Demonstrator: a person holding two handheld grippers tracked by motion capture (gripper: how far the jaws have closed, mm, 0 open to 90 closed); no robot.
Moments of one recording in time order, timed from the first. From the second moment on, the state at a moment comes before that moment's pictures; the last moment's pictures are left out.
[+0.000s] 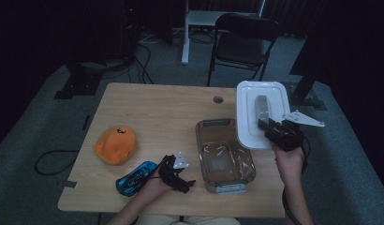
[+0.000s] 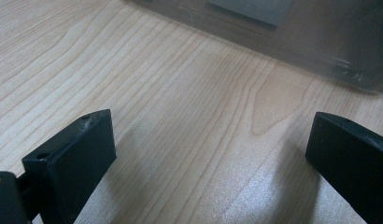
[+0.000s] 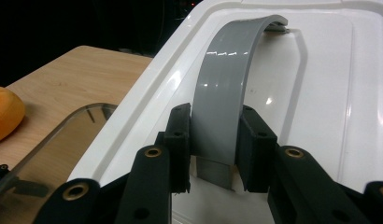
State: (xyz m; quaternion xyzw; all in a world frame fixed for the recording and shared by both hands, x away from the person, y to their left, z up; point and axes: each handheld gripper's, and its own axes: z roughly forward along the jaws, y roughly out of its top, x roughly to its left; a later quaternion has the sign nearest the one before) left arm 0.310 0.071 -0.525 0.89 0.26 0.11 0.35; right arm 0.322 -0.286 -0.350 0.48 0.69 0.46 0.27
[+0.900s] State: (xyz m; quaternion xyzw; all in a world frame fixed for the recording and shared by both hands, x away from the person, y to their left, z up) left arm 0.310 0.071 -0.525 0.89 0.26 0.11 0.35; right arm 0.353 -0.332 -0.437 0.55 0.68 0.42 0.25
